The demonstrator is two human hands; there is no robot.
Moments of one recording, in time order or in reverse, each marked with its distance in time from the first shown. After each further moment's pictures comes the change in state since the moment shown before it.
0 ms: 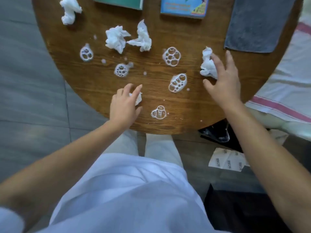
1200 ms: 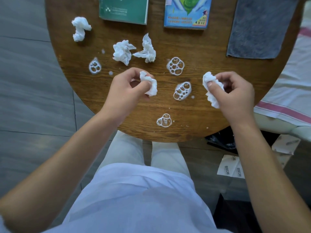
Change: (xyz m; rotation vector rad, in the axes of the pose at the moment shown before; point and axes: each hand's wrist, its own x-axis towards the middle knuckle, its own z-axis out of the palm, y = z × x) left_hand 0.008 0.044 -0.136 -1.183 0.012 -0.160; right_hand -0.047 -0.045 -0.038 0.620 0.171 0.082
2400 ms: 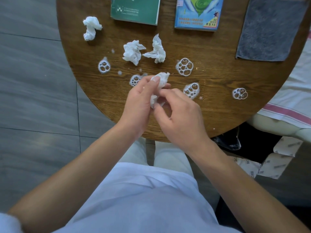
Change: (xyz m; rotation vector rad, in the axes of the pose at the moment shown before) left_hand -0.022 -0.008 0.008 -0.525 -0.040 -0.159; right_hand -0.076 -0.097 0.090 -0.184 -0.246 -0.336
